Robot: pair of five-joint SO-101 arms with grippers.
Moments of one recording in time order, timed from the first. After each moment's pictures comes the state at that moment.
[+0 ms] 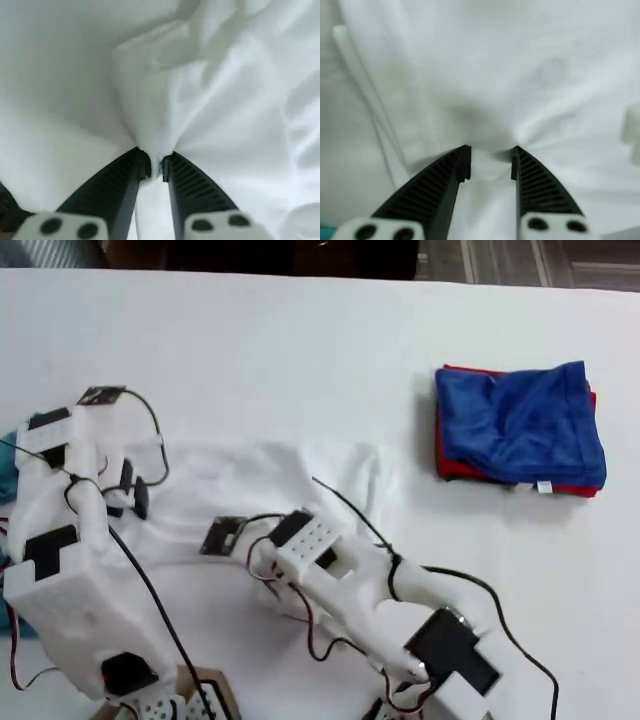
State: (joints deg) left arm -30.4 25.8 7.2 72.6 -19.2; right arm -49.7 -1.4 39.7 69.5 30.3
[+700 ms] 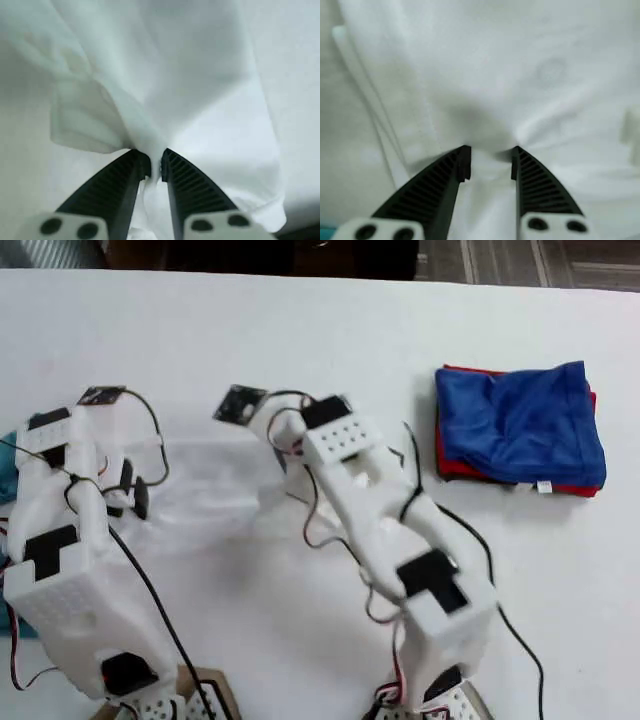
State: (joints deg) left arm -30.4 25.8 7.2 72.6 -19.2; right arm -31.6 19.6 -5.0 77.1 39.3
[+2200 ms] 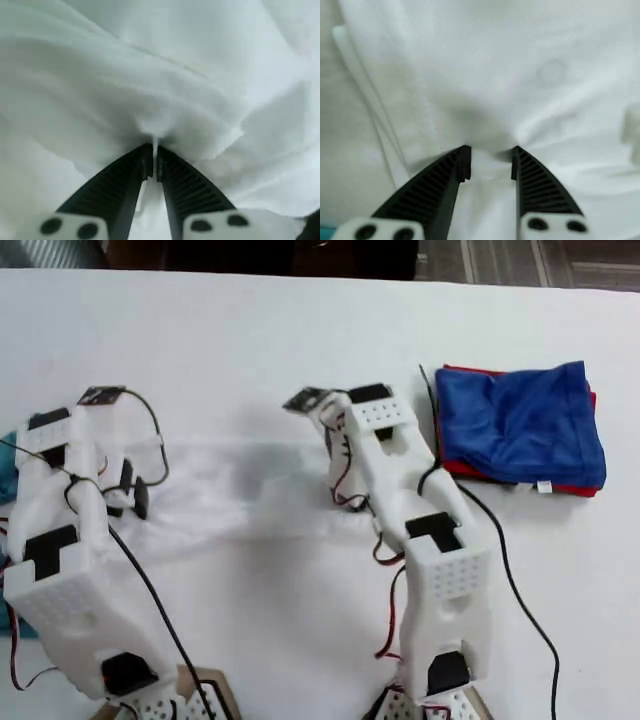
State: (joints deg) left arm -30.4 25.9 7.2 72.6 -19.2; right arm -19.0 30.5 -6.1 82.6 35.4
